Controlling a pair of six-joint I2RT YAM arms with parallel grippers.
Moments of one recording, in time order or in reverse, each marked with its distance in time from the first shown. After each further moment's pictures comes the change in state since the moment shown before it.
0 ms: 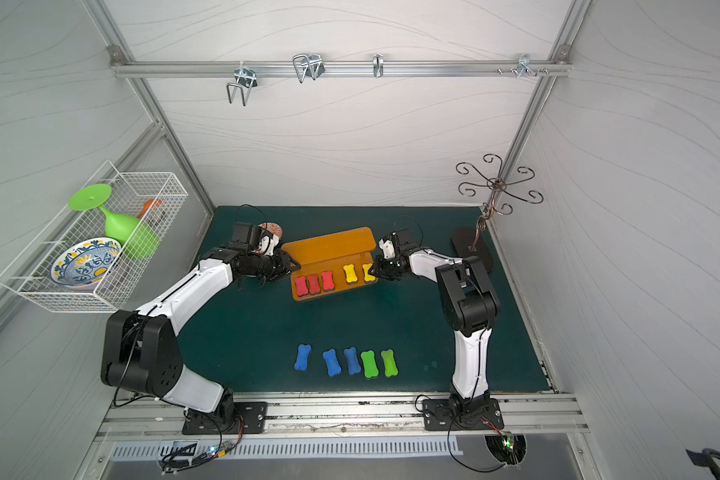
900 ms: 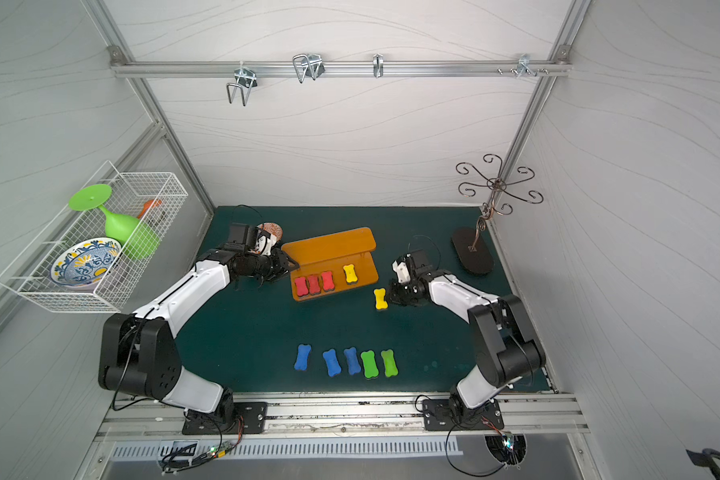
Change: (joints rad) left arm 0.023 -0.017 -0.015 0.015 0.031 -0.006; right arm 0.021 -0.455 -0.431 -0.125 0.052 0.015
